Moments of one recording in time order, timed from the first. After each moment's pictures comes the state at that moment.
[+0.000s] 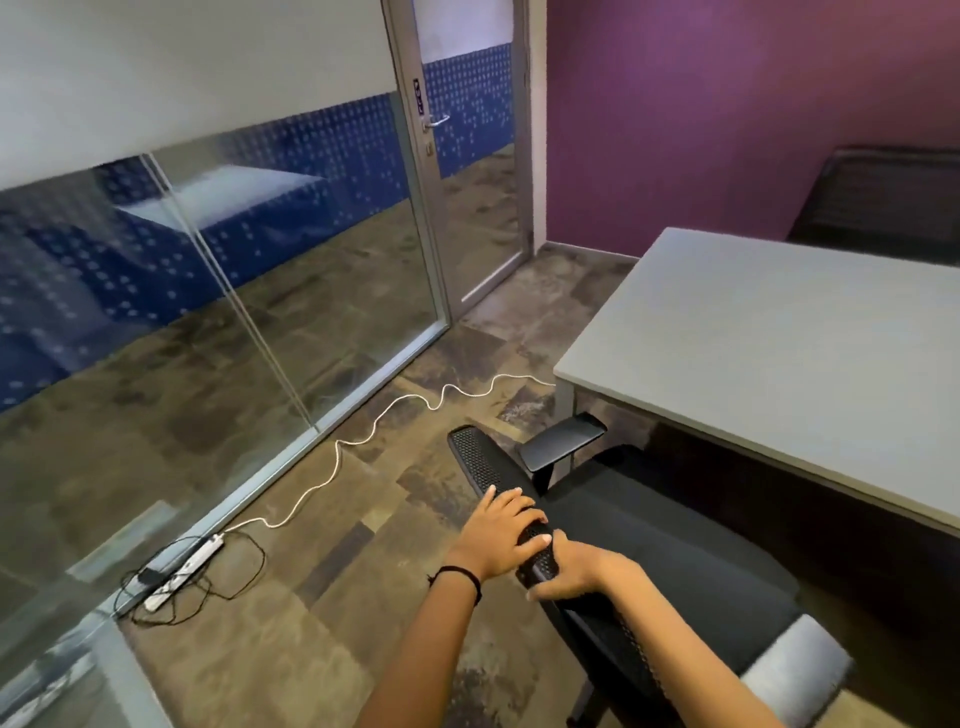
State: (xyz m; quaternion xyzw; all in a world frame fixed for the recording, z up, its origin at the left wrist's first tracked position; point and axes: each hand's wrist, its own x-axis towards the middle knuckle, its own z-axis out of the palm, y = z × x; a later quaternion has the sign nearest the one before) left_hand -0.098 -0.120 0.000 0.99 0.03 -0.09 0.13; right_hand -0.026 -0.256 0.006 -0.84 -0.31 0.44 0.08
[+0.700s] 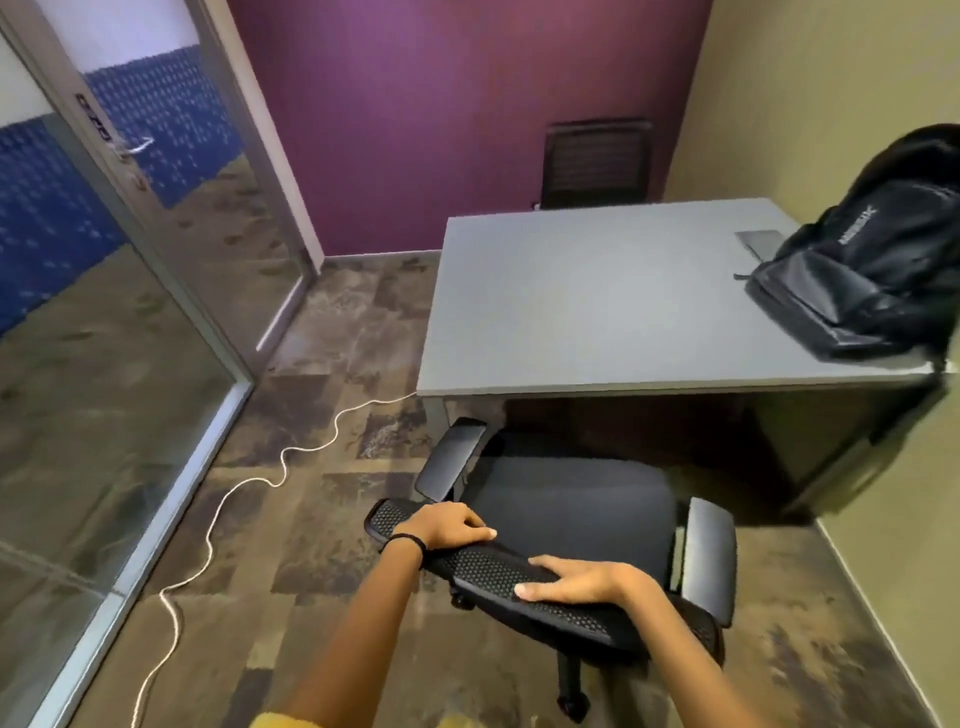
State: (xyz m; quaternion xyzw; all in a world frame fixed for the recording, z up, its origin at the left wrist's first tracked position) left_hand 0.033 -0.043 -0.007 0.91 -0.15 -0.36 0.14; right_hand -0.028 -0.260 0.003 -0.80 -0.06 0.53 0.28
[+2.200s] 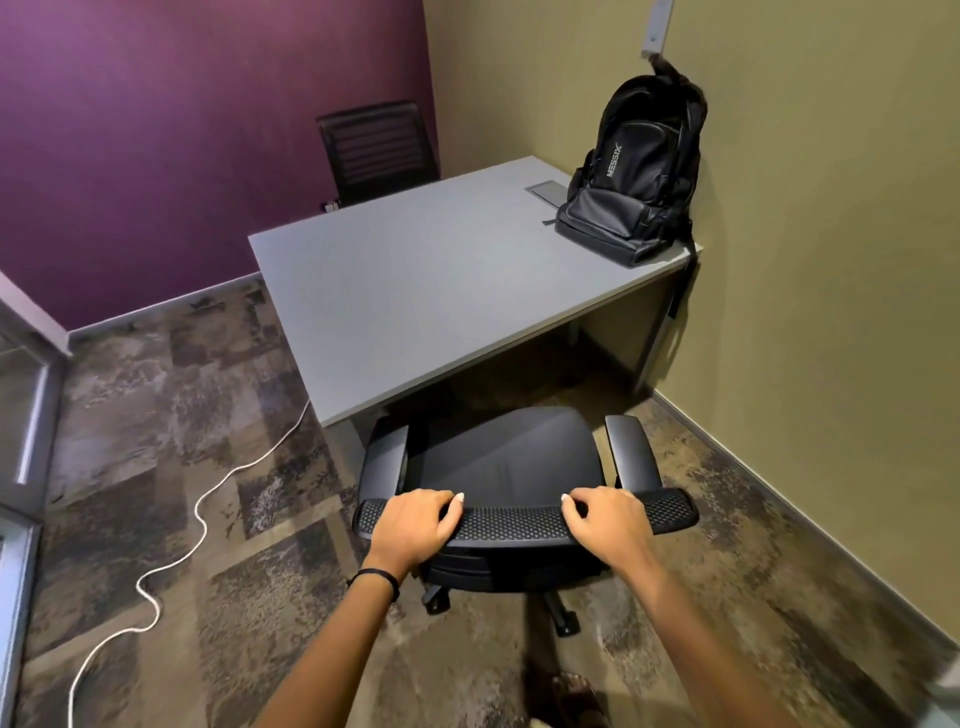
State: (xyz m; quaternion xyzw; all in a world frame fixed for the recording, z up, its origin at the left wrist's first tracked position) left_hand 0.042 0.023 -0.004 0.91 -0.40 -0.02 0.13; right_hand -0.105 -0.198 -0.007 -0.96 0.24 -0.07 0.15
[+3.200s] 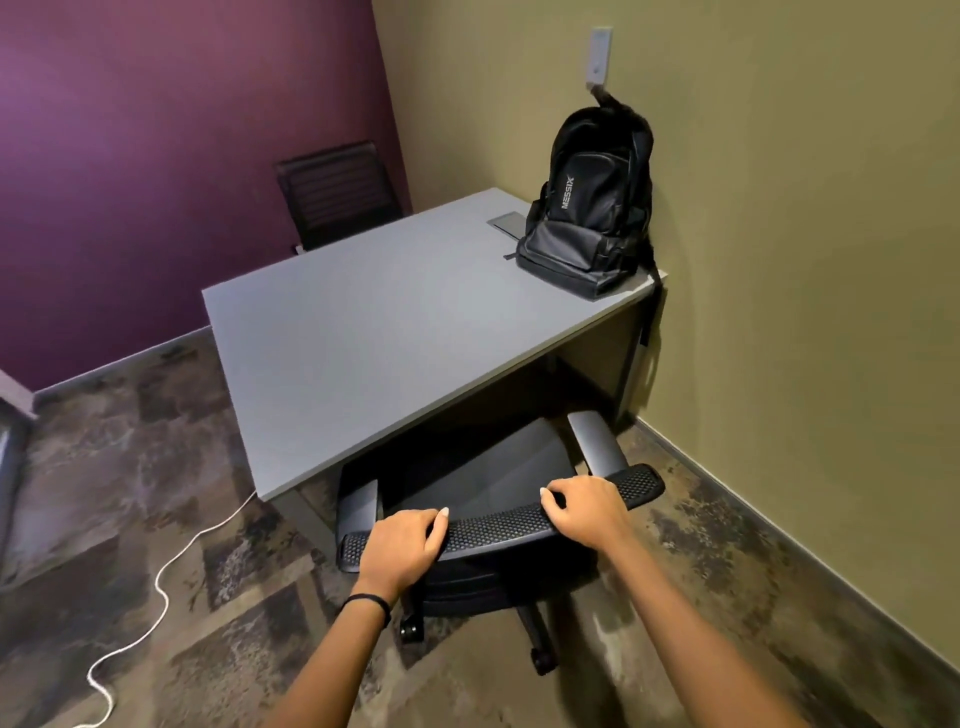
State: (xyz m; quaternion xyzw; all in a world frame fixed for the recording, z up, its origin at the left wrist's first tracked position) left_hand 0.076 -0.095 0.001 0.92 -0.36 -0.04 0.12; right_hand -0.040 -0.332 -0.006 -0.97 0.19 -0.06 0.15
